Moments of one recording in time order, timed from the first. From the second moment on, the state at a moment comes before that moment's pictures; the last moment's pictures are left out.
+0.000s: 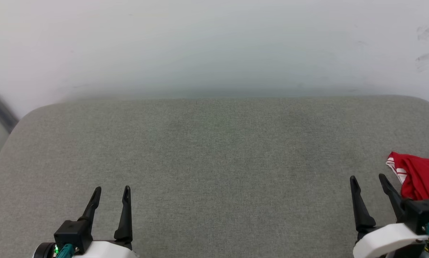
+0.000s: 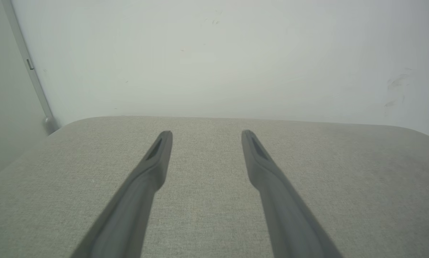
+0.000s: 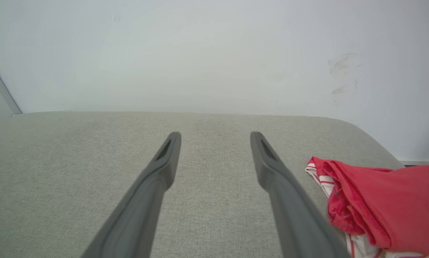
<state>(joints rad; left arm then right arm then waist) 0.06 0.27 -0.20 0.04 -0.36 0.12 -0.26 0.03 -0.05 -0.09 0.05 0.06 0.13 -0.06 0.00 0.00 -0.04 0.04</state>
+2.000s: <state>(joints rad) 0.06 0.19 -0.09 0.16 -0.73 0.02 -0.14 0.11 -0.07 -0.04 -0.03 0.59 0.13 0.01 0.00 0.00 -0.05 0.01</state>
